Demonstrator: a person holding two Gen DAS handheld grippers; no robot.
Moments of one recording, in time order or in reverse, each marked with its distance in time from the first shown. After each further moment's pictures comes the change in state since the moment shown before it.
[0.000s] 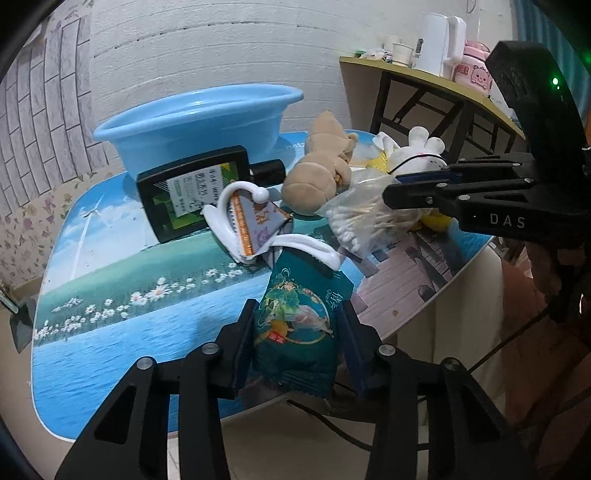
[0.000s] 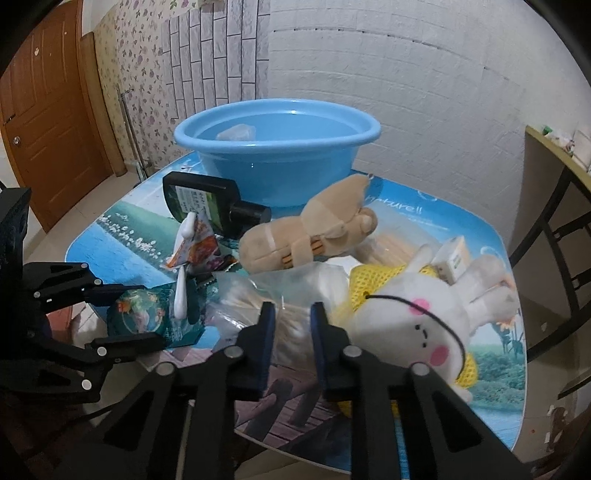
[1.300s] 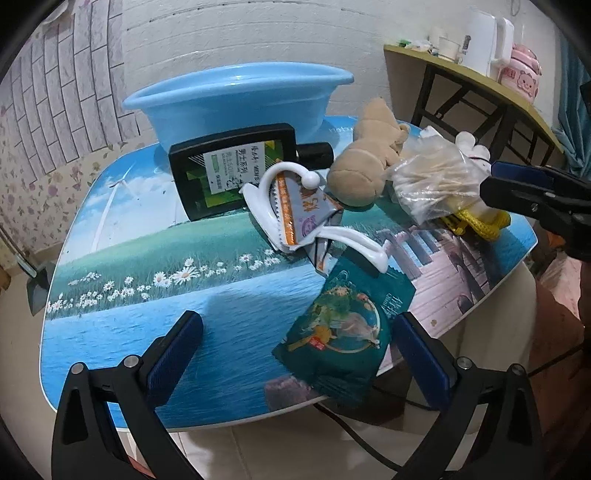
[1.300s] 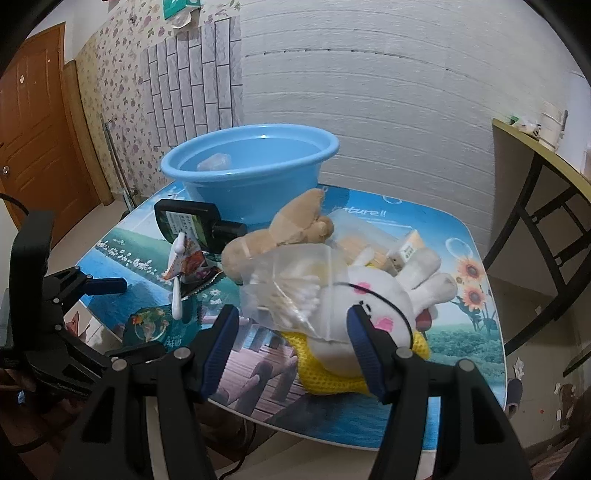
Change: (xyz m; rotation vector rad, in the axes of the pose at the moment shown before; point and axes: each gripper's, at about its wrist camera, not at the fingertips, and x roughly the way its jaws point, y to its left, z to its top) left arm 0.017 0.007 0.006 -0.108 0.075 0.113; right arm -0.031 -0.010 -0.010 0.079 -0.080 -0.059
